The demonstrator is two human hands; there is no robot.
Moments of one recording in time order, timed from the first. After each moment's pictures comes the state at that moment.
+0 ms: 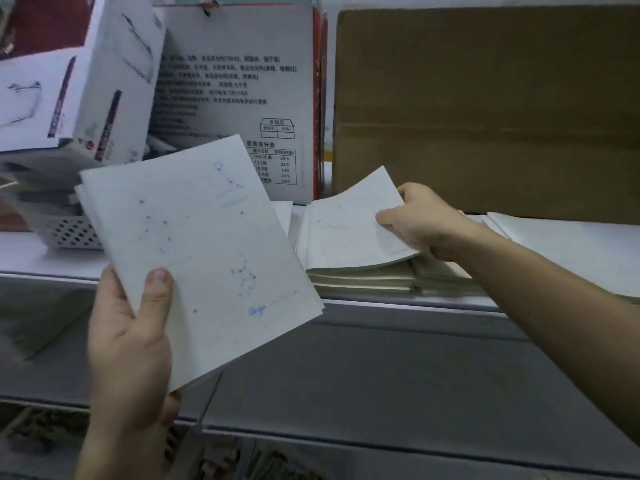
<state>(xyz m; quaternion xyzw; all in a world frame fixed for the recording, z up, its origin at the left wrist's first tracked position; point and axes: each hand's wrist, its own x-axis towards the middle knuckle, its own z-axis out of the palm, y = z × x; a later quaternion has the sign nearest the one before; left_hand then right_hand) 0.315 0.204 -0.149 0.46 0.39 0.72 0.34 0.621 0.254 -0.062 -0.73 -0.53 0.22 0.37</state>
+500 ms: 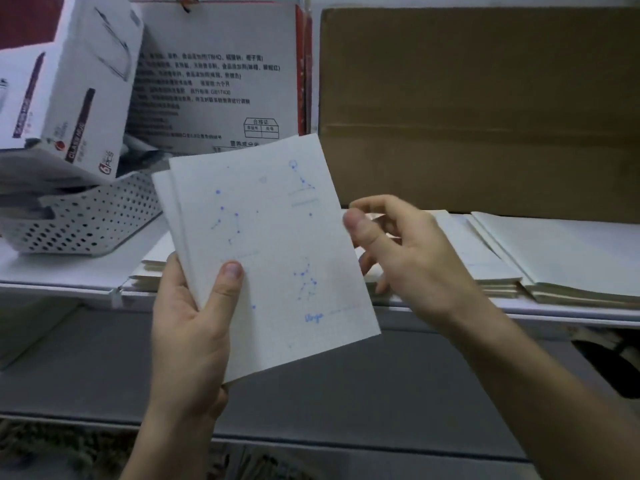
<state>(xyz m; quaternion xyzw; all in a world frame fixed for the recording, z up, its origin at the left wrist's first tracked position) 0.375 0.198 -0.137 0.49 0.33 0.69 0.43 0.578 0.169 -0.075 -0.57 -0.61 0.20 0.51</state>
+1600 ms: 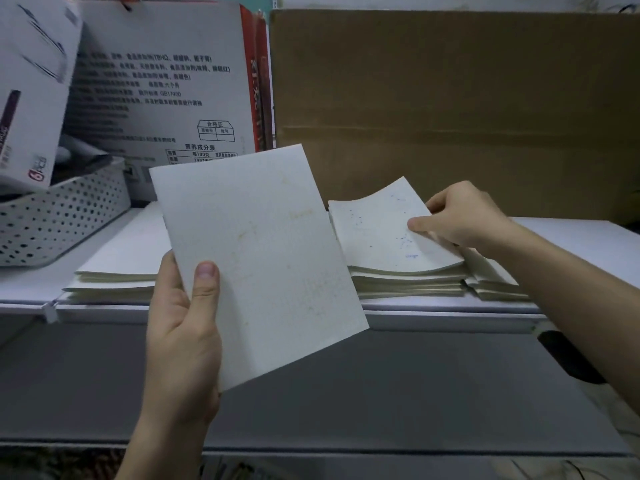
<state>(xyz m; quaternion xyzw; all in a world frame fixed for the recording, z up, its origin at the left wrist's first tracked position) 0.425 0.186 -0.132 0.50 0.32 0.66 0.46 0.743 0.208 -0.056 -0.82 -0.49 0.08 0.29</state>
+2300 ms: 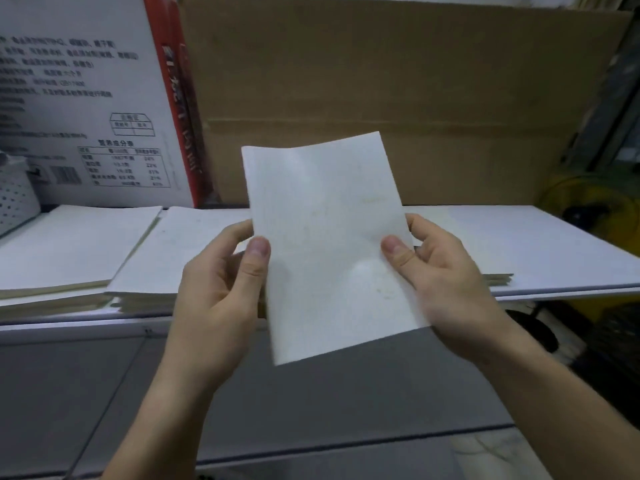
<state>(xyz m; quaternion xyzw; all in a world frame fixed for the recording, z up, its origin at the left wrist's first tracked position) 0.514 0.169 -0.112 0.68 0.25 0.53 0.44 0.718 0.090 -0.092 -0.53 -0.49 0.33 0.61</state>
